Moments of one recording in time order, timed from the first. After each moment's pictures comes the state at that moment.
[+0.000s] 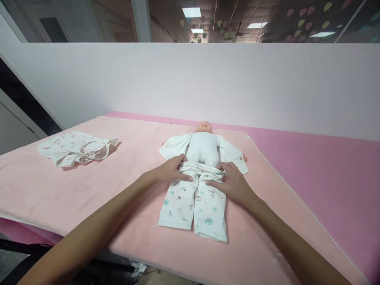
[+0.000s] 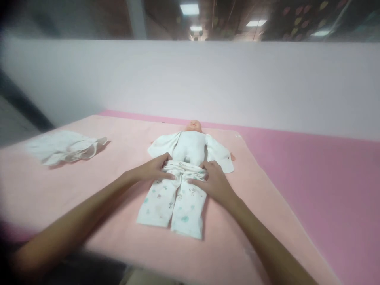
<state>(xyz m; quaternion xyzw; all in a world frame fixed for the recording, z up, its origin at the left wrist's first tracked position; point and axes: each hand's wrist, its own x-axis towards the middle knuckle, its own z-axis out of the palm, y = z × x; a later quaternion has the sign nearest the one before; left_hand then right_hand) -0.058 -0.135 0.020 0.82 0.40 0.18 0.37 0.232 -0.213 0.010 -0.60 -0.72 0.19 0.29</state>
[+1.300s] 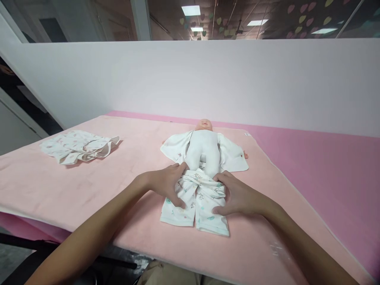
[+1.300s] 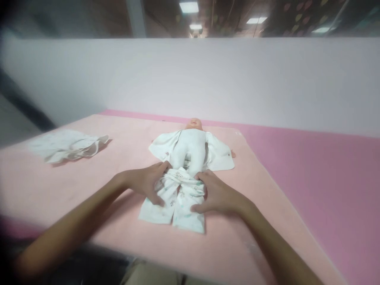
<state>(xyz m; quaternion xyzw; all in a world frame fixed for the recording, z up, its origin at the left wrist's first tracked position) -0.073 -0.179 0.039 0.88 0.34 0.06 0.31 0.236 -0.256 0.040 -0.52 -0.77 0.33 0.15</state>
